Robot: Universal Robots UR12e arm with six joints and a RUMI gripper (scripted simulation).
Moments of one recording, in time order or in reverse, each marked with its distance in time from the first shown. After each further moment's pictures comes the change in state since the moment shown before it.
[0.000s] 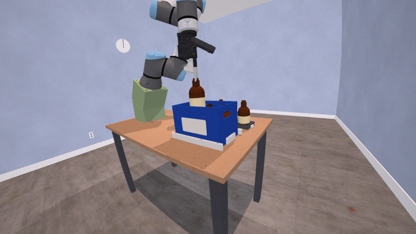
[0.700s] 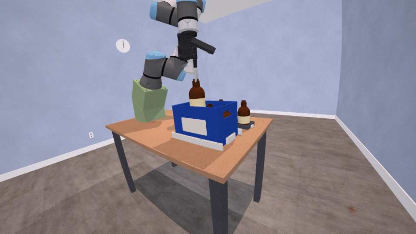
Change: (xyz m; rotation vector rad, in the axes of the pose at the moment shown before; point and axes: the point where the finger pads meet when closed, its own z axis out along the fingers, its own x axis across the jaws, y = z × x) arm 0.000 0.000 0.003 0.000 0.000 0.000
